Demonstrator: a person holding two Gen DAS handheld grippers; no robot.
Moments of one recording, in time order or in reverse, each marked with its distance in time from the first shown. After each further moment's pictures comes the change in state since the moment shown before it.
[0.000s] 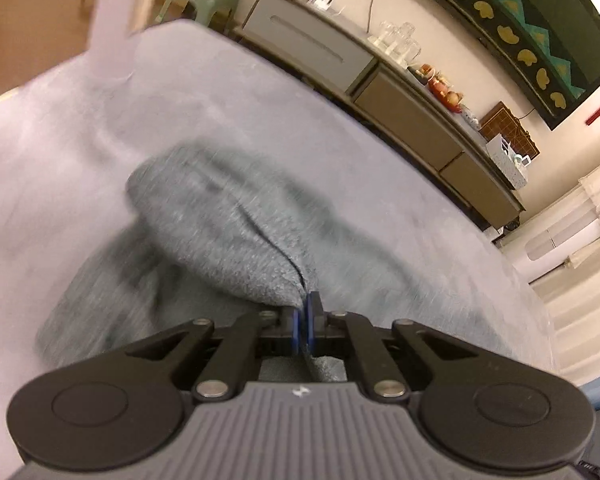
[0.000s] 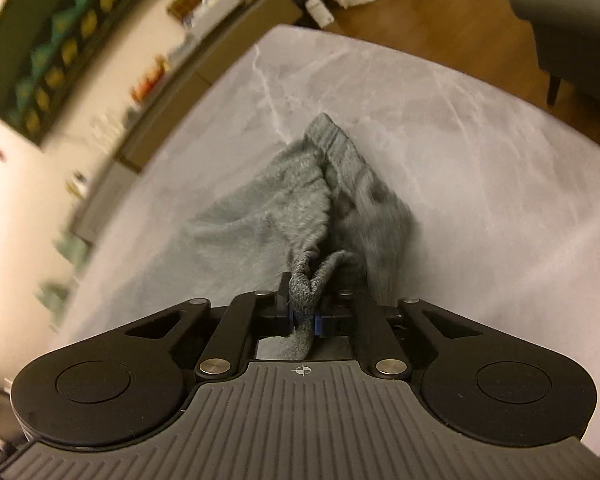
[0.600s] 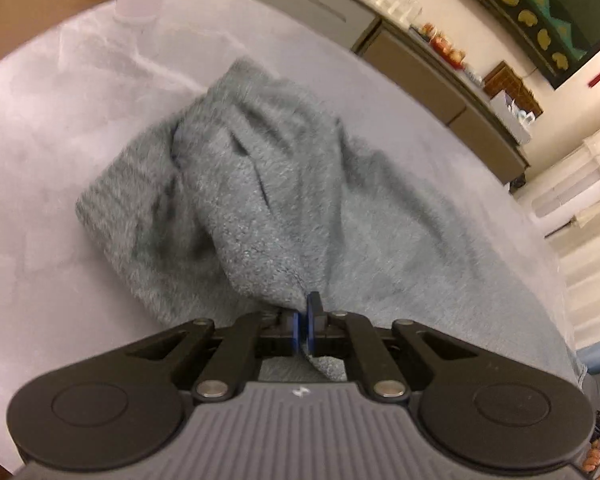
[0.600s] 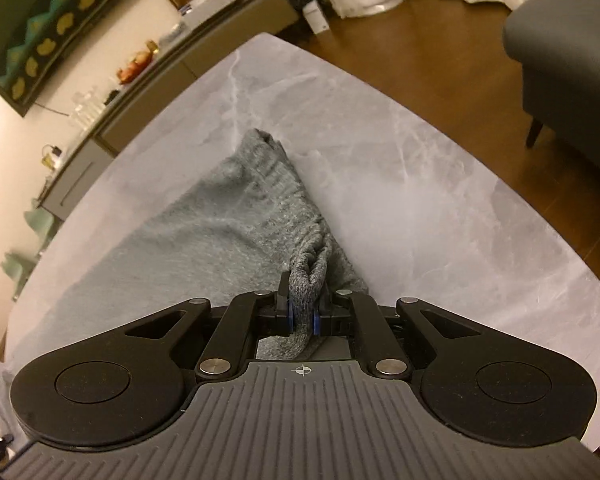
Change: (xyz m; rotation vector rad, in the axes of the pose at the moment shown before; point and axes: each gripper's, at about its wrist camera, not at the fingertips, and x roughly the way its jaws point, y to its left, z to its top) left arm -0.024 0.029 -0.072 0.023 0.105 0.023; right arm -0.020 -0.032 0.007 -0.117 -0.014 -0.061
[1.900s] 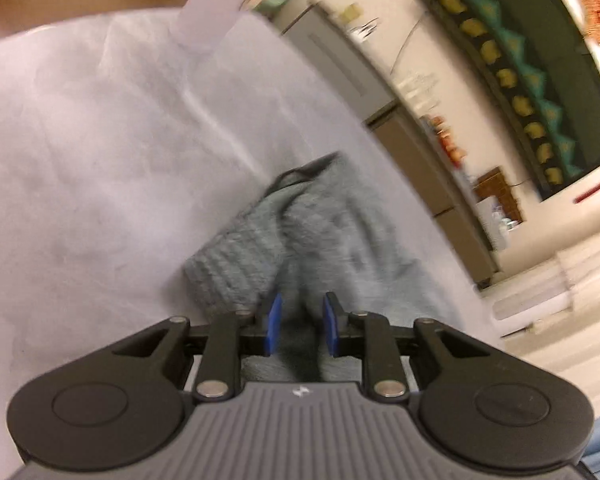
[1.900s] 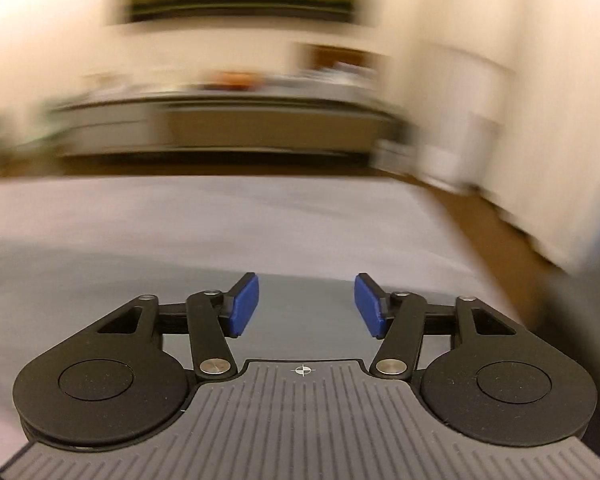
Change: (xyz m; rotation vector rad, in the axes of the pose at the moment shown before) left arm 0.013 0.089 0.029 -0.271 -0.141 -0.108; right arm -0.042 0.313 -0.081 -0.696 -0.270 -0.114
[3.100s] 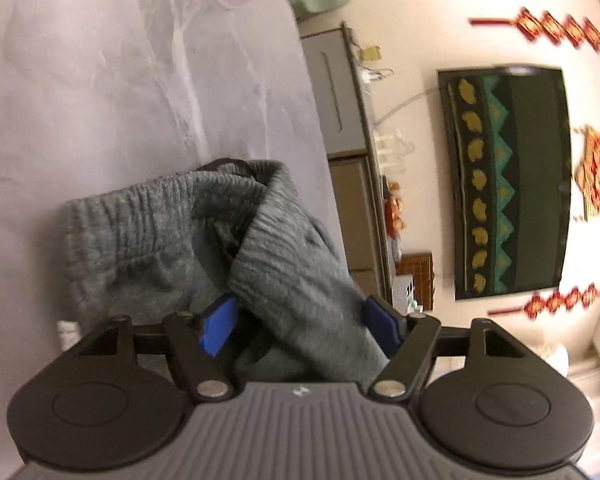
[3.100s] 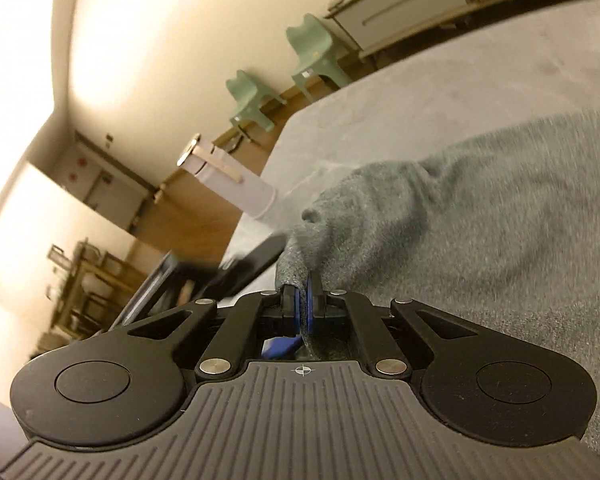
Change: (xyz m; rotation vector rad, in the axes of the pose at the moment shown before) left arm 0.039 -0.008 0.006 -0.426 -0.072 -0.332; right arm 0.088 0.379 -0.008 0.361 0.340 0.890
